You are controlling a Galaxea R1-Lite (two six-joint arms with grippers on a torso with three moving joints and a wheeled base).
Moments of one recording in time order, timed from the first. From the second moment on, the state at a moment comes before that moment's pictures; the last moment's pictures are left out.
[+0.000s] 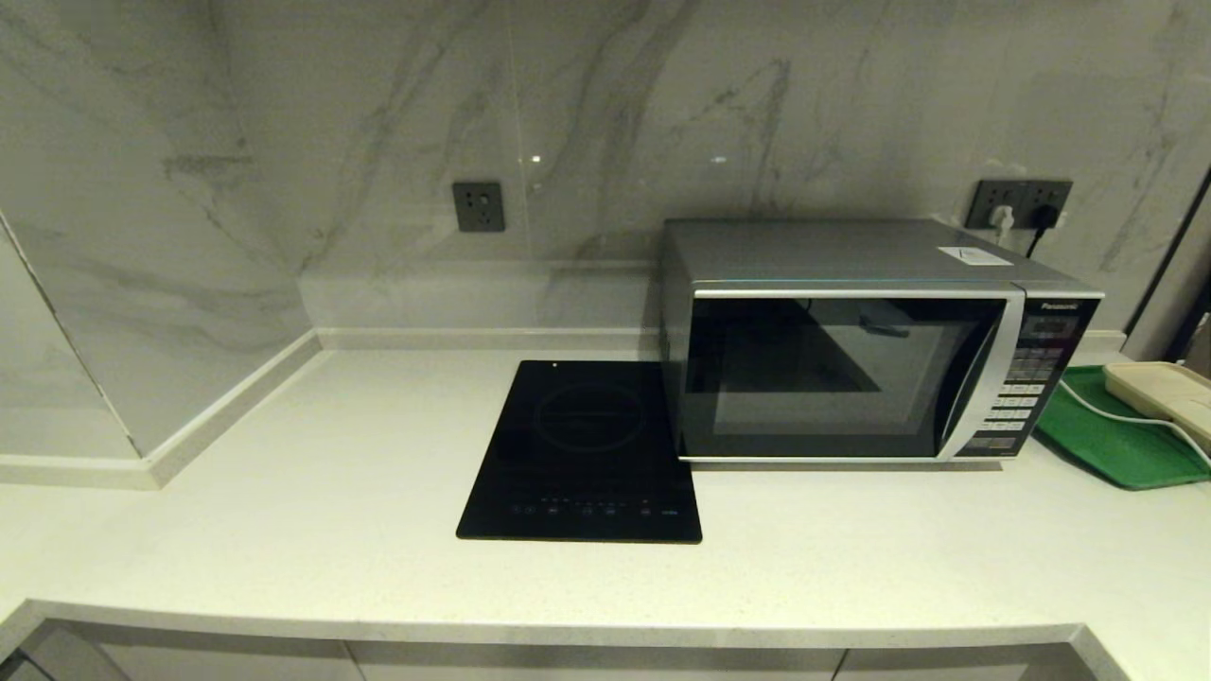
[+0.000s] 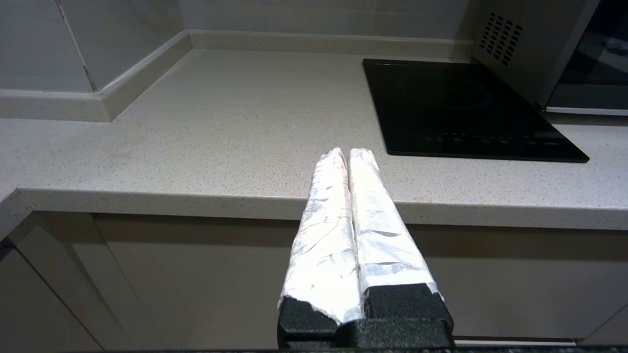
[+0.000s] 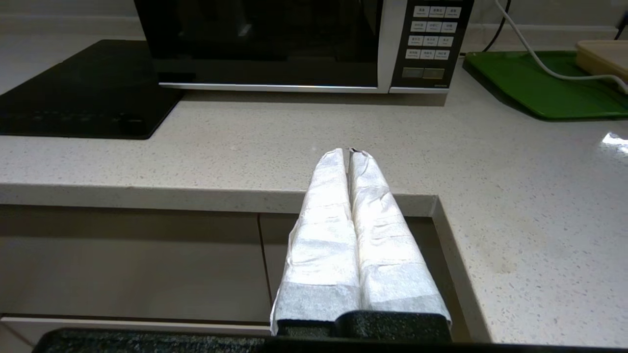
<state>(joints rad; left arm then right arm) 0.00 0.00 0.00 -0.01 0.01 -0.05 0.00 0.00 0.00 0.00 -0.02 0.03</state>
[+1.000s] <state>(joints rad) 0.00 0.00 0.00 -0.01 0.01 -0.05 0.00 0.75 -0.72 0.19 -0.25 0.05</state>
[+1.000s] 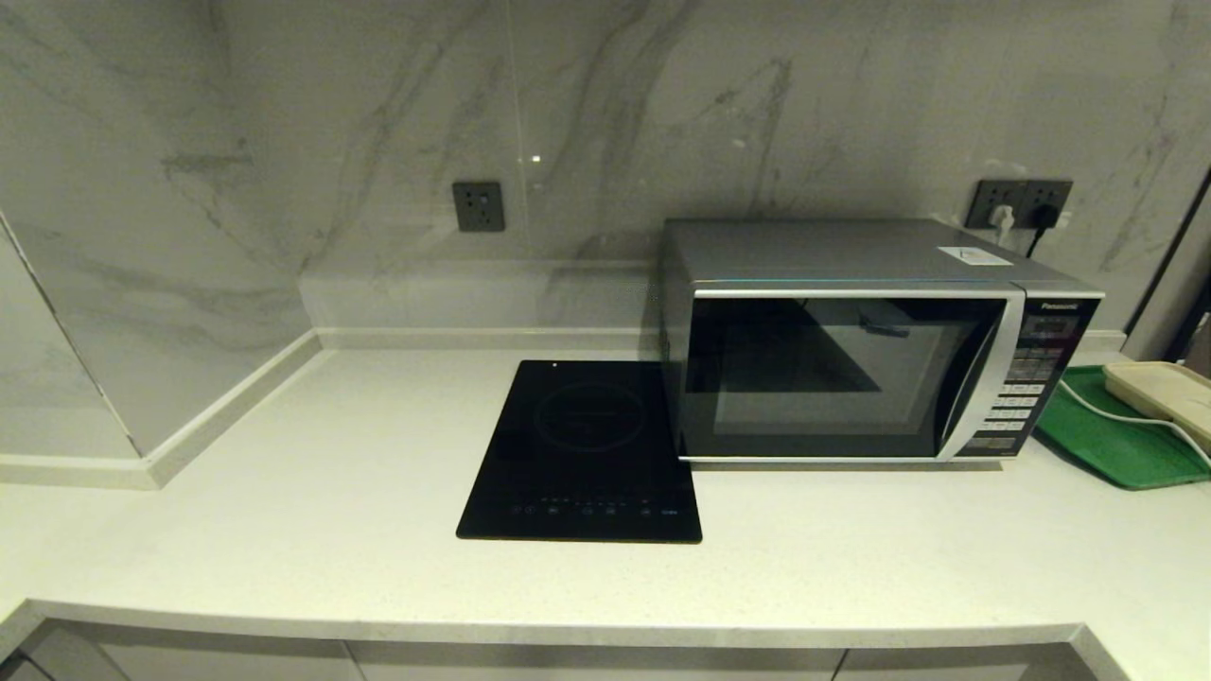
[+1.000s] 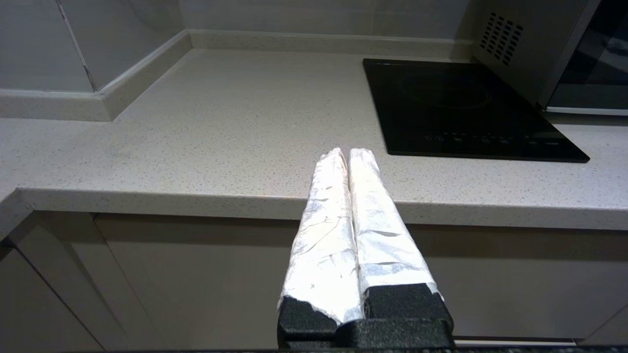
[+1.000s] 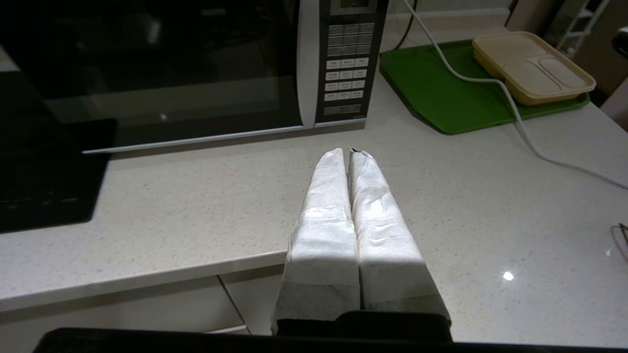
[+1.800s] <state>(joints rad) 0.00 0.00 0.00 -0.01 0.01 -0.05 0.03 1.44 -0.97 0.18 -0.51 -0.36</state>
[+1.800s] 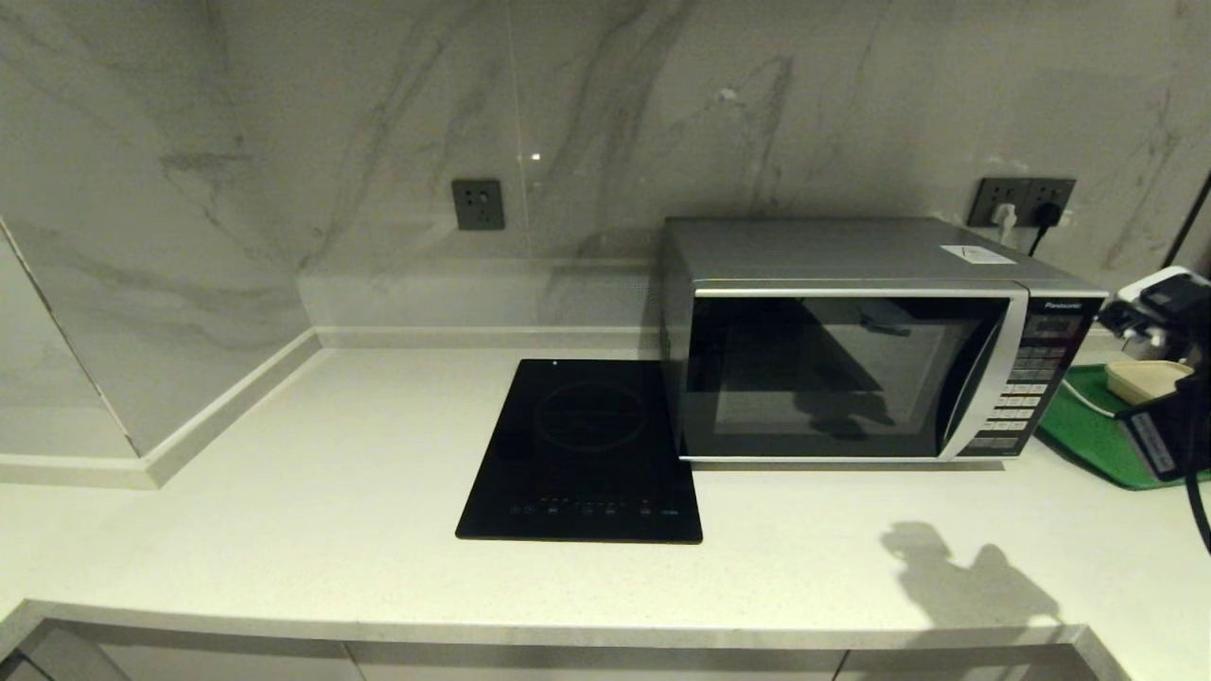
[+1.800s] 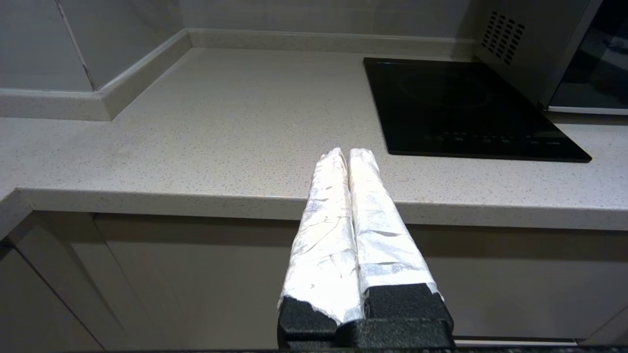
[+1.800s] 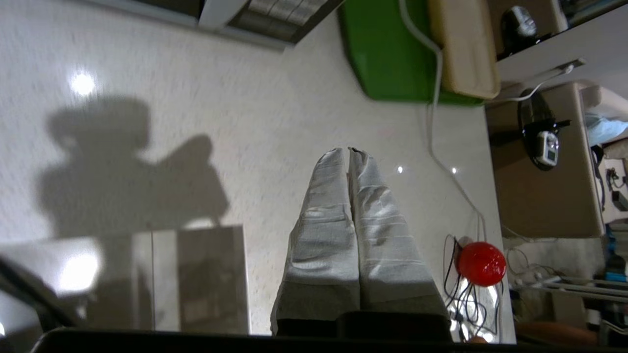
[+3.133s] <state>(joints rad) 0.00 0.00 0.00 -0.01 0.01 -0.05 0.34 1.98 -1.17 0.06 -1.08 0.55</state>
